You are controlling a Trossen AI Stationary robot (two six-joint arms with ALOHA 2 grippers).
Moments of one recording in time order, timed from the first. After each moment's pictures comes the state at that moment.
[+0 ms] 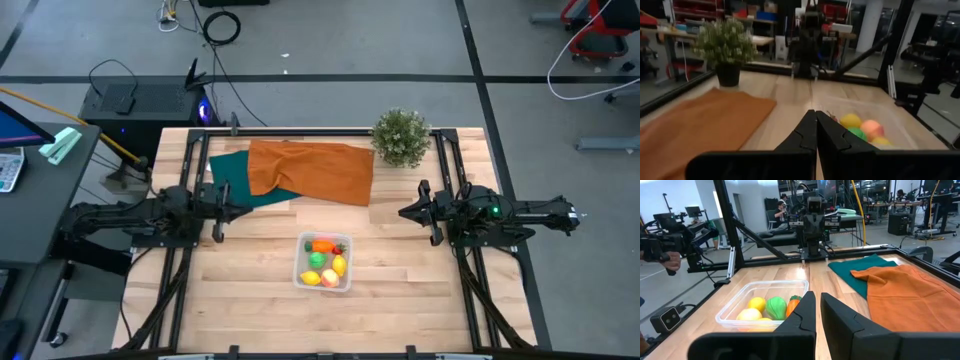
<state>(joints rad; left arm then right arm) 0.08 0.13 0.01 0.13 0.03 -0.14 -0.01 0.00 0.03 -0.01 -0.08 0.11</state>
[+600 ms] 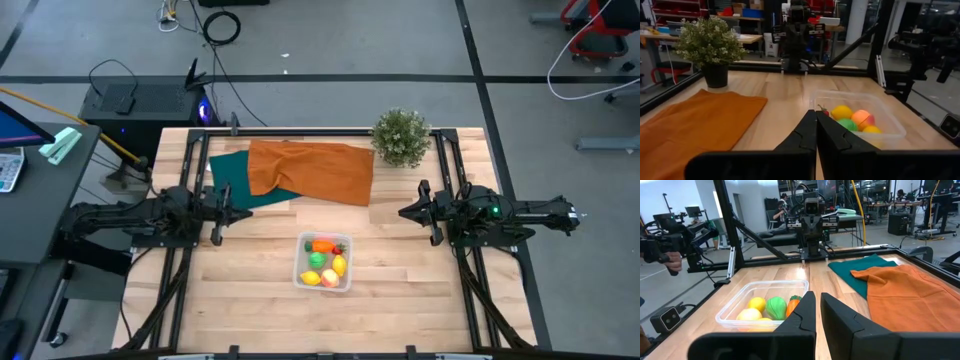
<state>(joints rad) 0.08 0.13 0.01 0.10 0.10 -0.09 -0.01 0.00 0.03 -0.01 -0.08 0.11</state>
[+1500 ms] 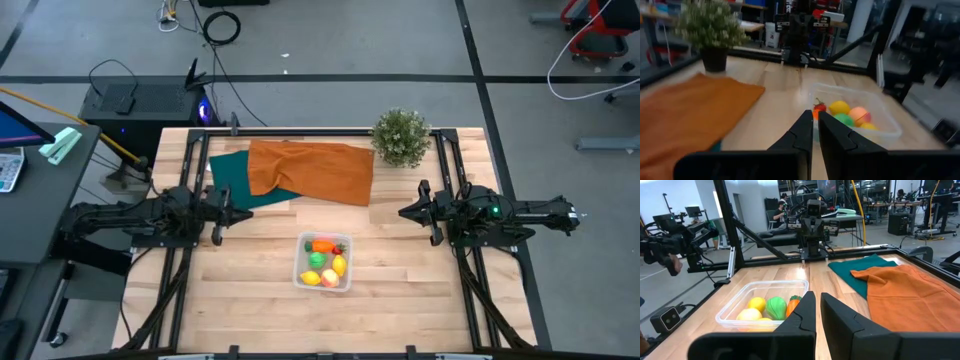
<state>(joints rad) 0.08 0.13 0.01 0.06 0.09 -0.18 -0.01 0.00 0.03 -0.01 -0.08 0.11</state>
